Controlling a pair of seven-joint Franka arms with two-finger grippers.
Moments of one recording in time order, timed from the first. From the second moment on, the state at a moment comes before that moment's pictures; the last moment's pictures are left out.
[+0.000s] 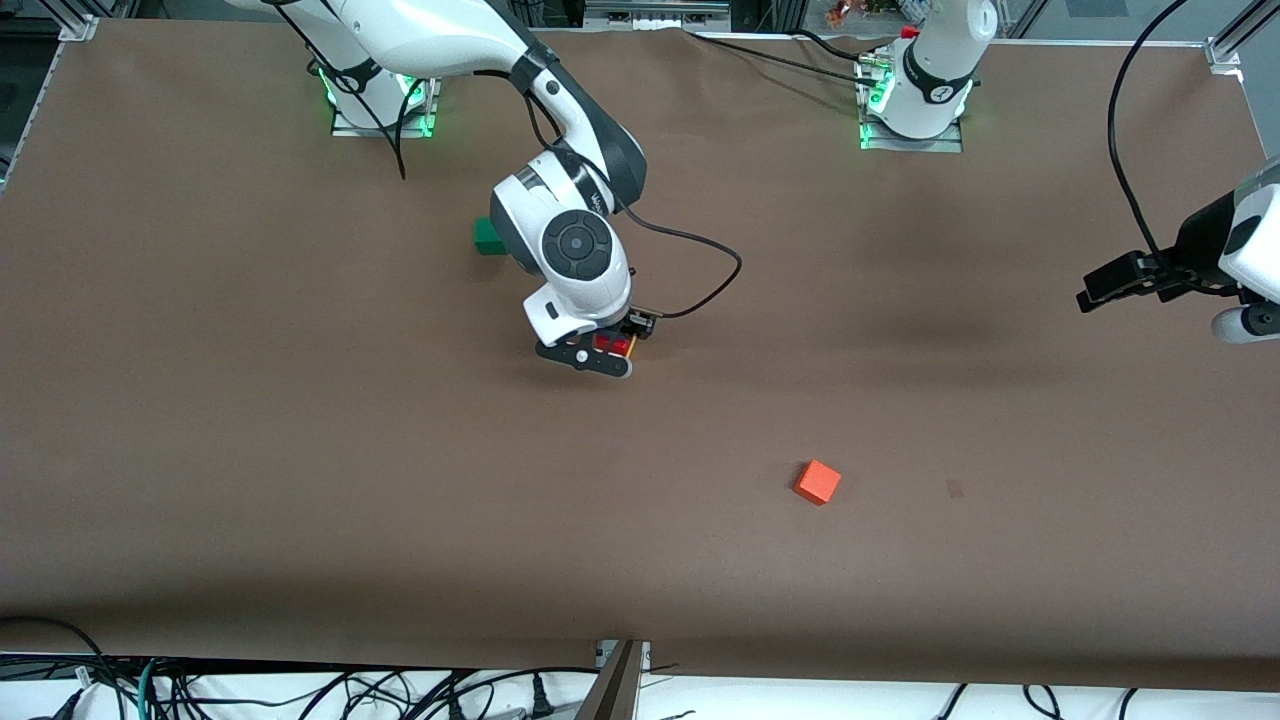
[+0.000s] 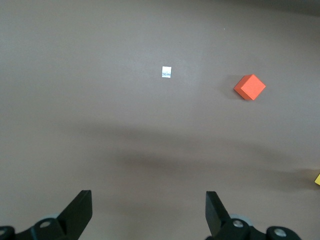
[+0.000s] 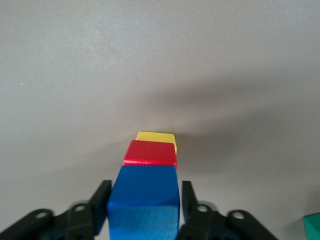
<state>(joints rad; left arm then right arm) 0.14 0.11 -0.12 -1.56 -0.04 1.63 -0.16 0.73 0.70 -0.02 -1.37 0.11 2.00 0.91</state>
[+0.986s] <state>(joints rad) 0.14 0.11 -0.13 -1.55 -0.04 1.64 -0.16 0.73 0.62 -0.06 -1.34 0.01 1.97 0.91</state>
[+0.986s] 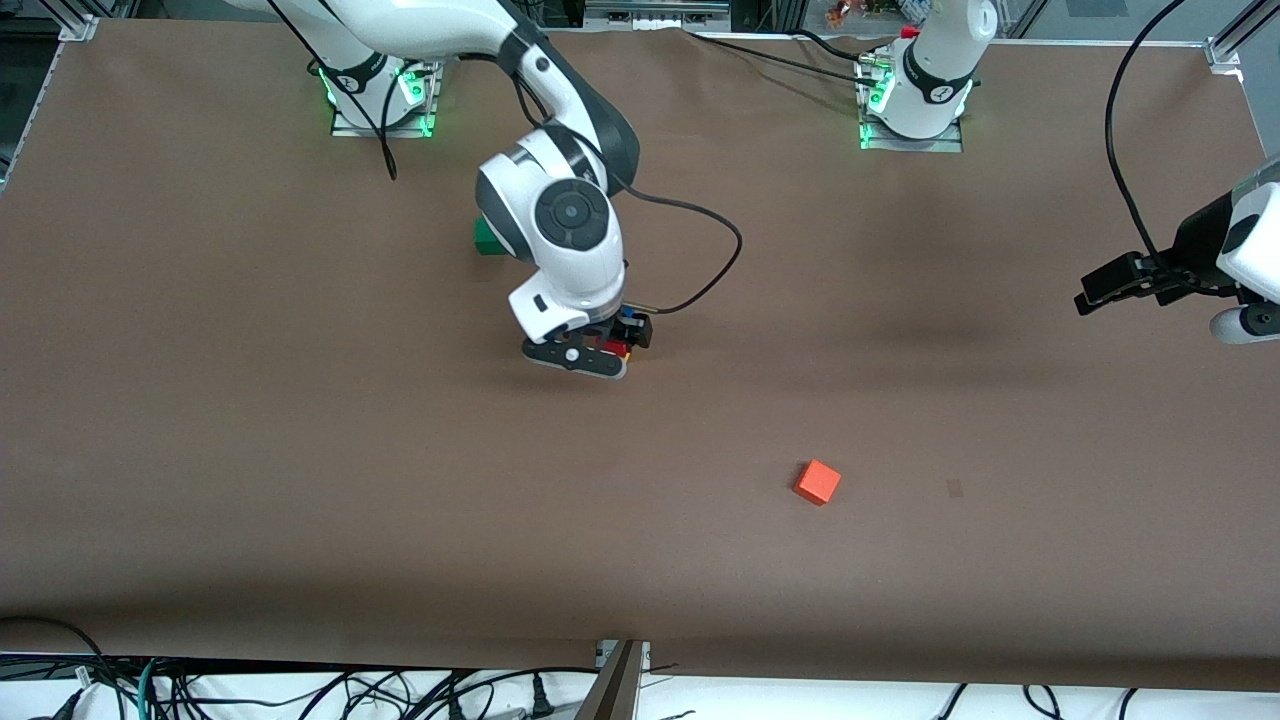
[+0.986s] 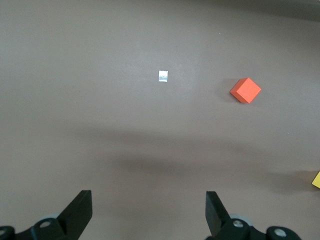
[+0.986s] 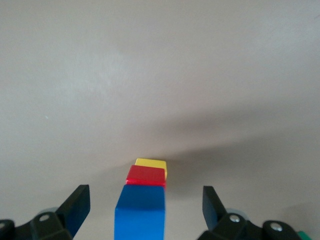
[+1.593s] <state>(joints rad) 0.14 0.11 -0.13 -1.54 -0.03 1.65 -0.16 0.72 0.40 -0.30 -1.33 -0.03 1.82 0.80</state>
